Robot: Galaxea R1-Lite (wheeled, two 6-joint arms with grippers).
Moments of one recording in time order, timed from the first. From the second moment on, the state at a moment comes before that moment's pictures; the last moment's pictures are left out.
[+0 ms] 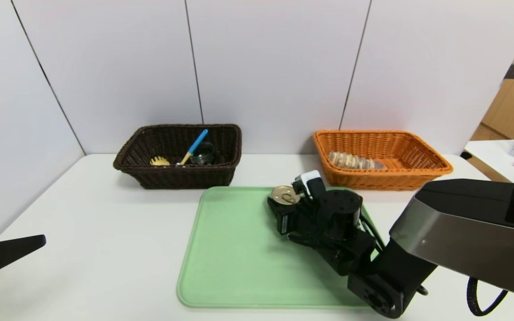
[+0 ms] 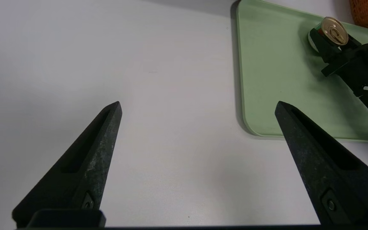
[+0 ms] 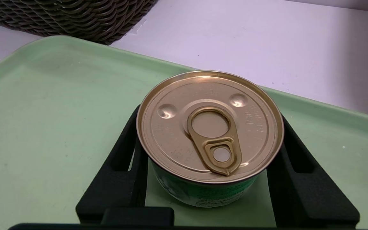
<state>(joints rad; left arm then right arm) -0.11 0.85 -0.85 0.50 -0.08 -0.30 0.67 2.25 -0.77 -1.35 -0.22 0.07</state>
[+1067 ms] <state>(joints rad) -0.11 0.85 -0.84 0.50 -0.08 -0.30 0.37 1.67 -1.11 -0.67 -0.06 0.07</state>
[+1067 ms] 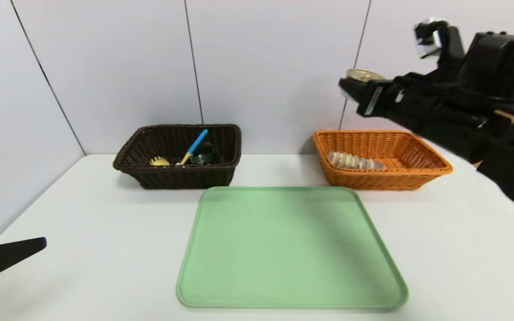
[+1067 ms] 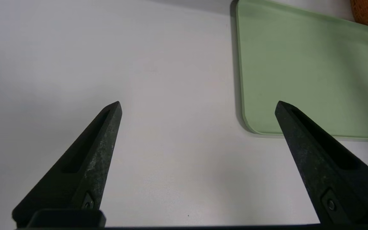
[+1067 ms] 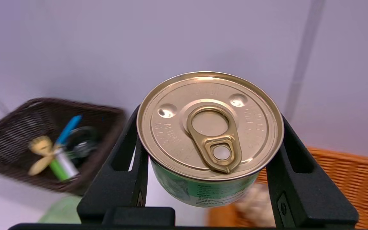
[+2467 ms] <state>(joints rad) -0.11 0.81 -0.80 0.50 -0.08 -0.30 -0.03 1.95 -1.22 -0.32 0.09 0.08</state>
